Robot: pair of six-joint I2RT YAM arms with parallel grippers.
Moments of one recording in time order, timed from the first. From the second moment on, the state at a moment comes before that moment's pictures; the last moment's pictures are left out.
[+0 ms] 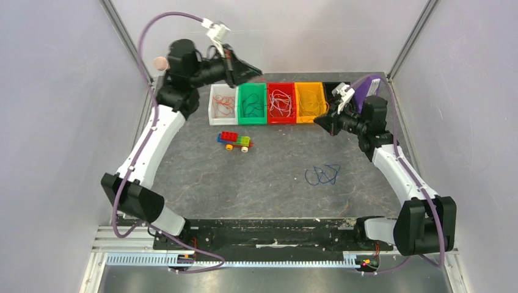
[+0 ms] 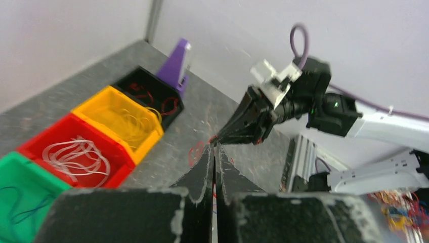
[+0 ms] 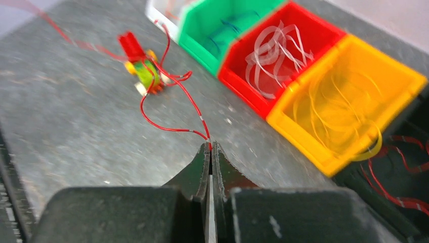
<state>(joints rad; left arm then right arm) -0.31 1.52 1.68 -0.14 0.81 -0.39 0.07 1.26 0.86 0.02 -0.75 -0.17</state>
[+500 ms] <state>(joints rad) -0.57 1.81 1.61 -0.32 0.66 -0.27 0.05 1.24 1.12 0.20 -0.88 0.24</state>
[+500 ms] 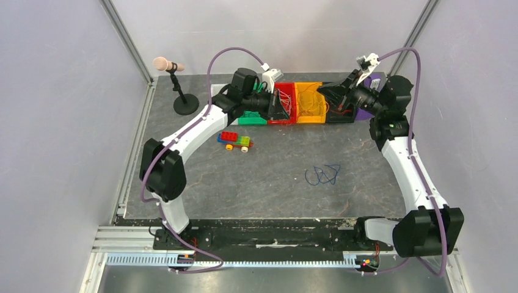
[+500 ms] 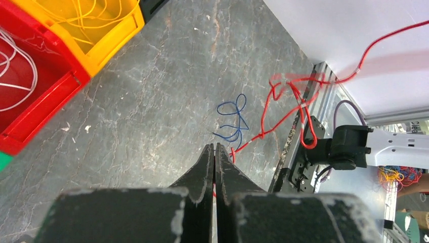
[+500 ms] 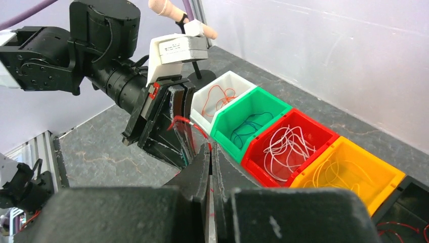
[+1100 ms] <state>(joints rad) -0.63 2.04 1.93 -0.06 0.58 -0.35 -0.03 1.39 1.17 0.01 -0.48 -0.04</state>
